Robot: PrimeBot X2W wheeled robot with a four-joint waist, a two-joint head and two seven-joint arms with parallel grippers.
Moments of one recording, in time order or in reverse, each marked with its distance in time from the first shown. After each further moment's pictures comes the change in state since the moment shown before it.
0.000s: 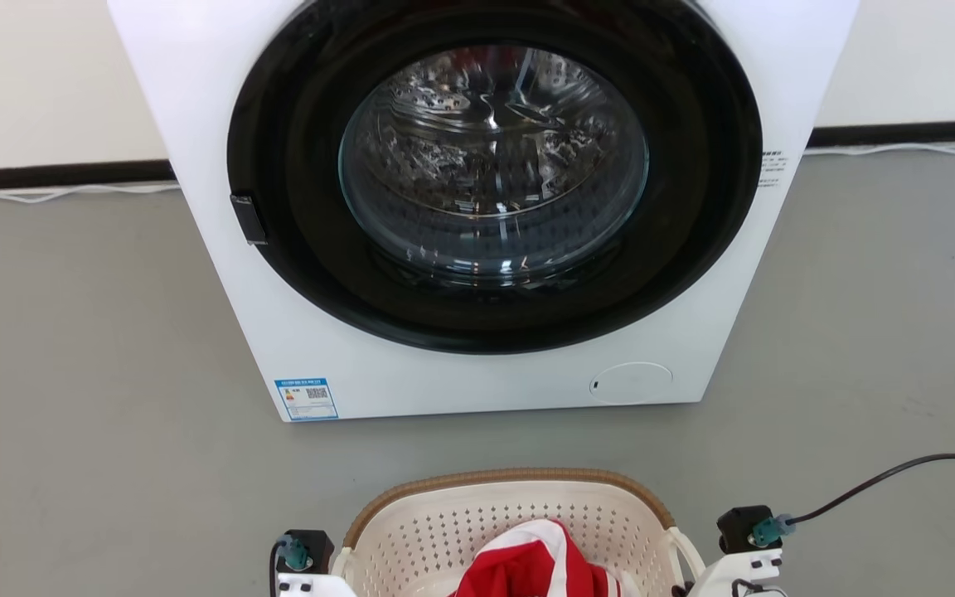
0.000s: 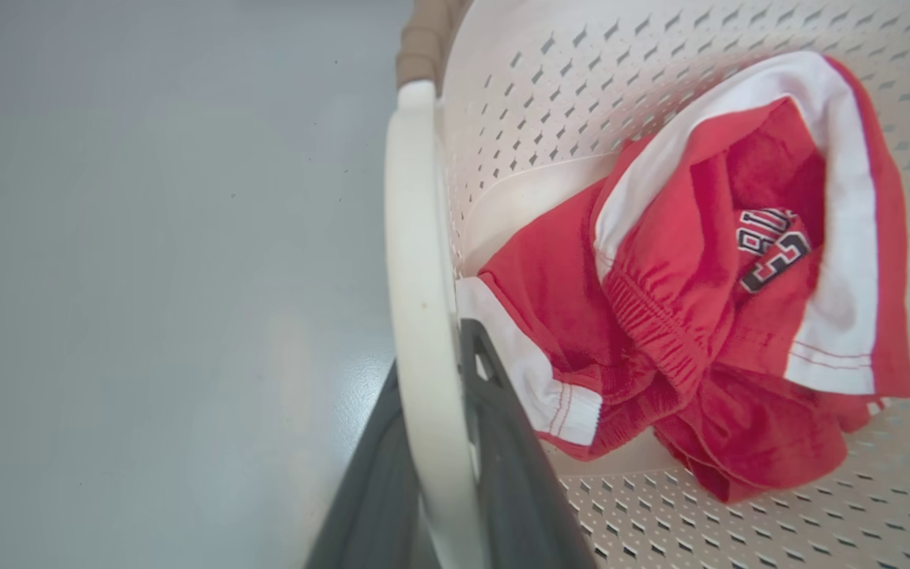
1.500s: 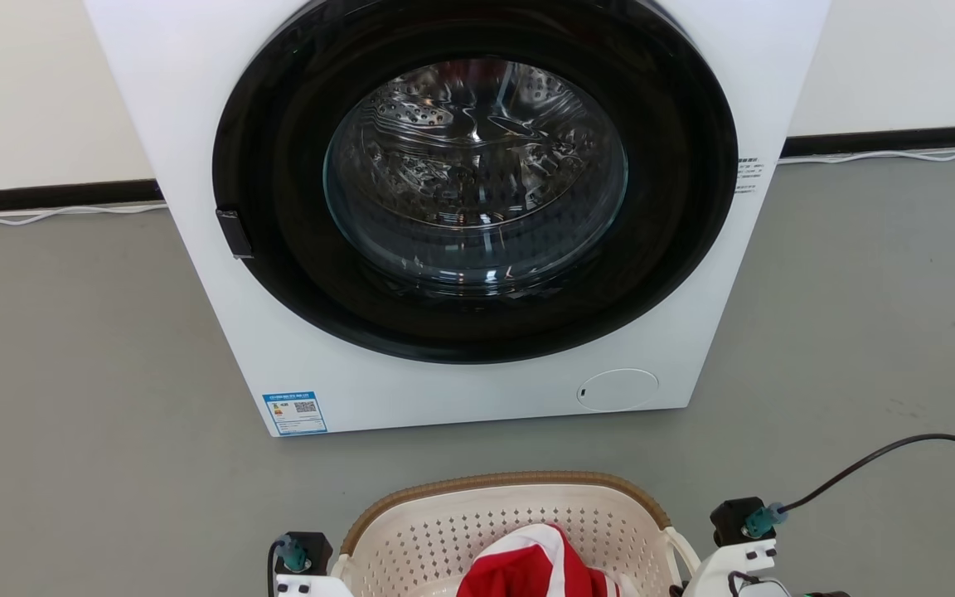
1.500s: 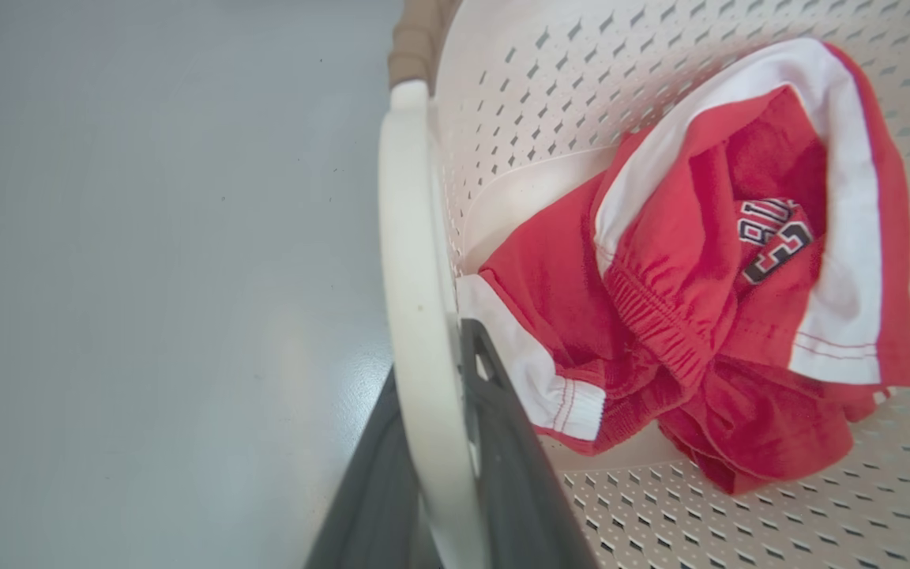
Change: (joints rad) left arm -0.002 0.003 -0.017 0.003 -0.014 -0.020 0.037; right arm -0.042 -0.025 0.171 -0.013 0.145 0.000 0.035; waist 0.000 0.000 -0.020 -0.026
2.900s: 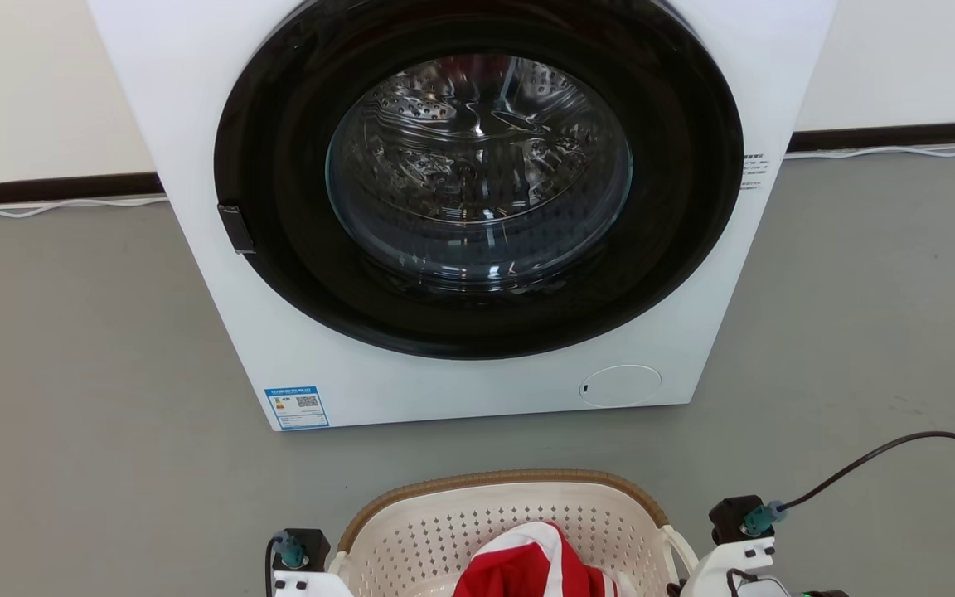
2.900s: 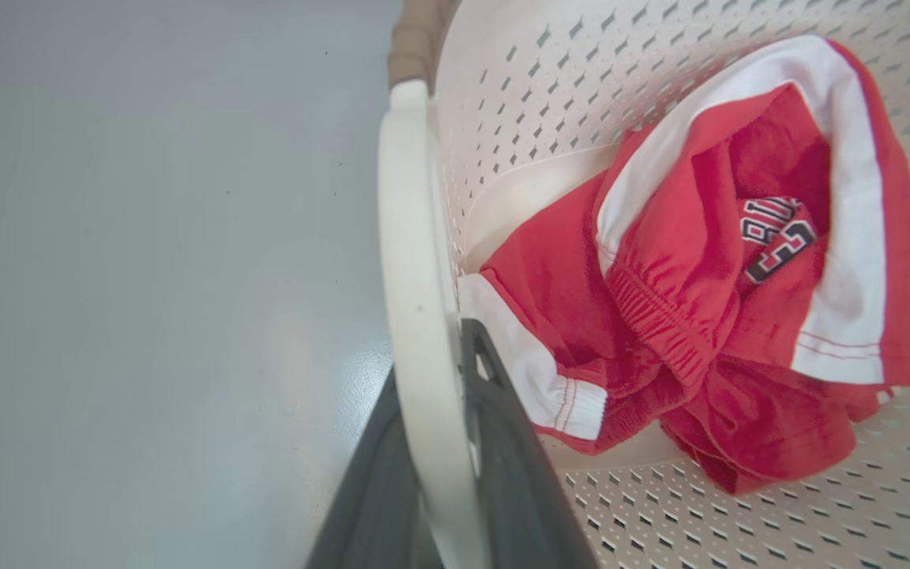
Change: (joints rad) left arm -0.007 0.009 -0.009 0.000 -0.009 0.000 0.007; right arm -0.021 -0.002 0.105 0.005 0.110 0.000 -0.018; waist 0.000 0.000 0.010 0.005
